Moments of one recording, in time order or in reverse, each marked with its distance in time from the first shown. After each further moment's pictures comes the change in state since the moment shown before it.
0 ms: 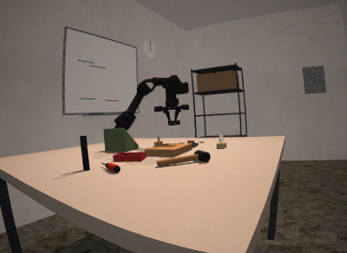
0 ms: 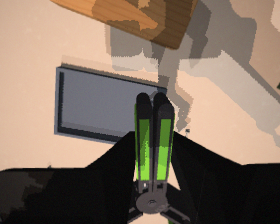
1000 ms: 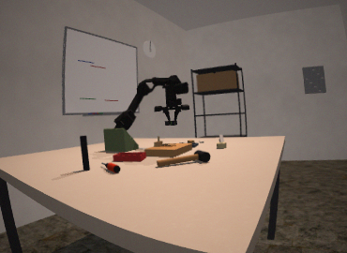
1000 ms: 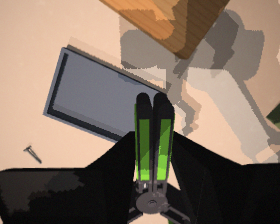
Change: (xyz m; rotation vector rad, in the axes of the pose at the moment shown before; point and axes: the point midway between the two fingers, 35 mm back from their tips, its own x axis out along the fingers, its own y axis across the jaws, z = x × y) arm 0.000 0.000 0.001 -0.232 -0.001 0.001
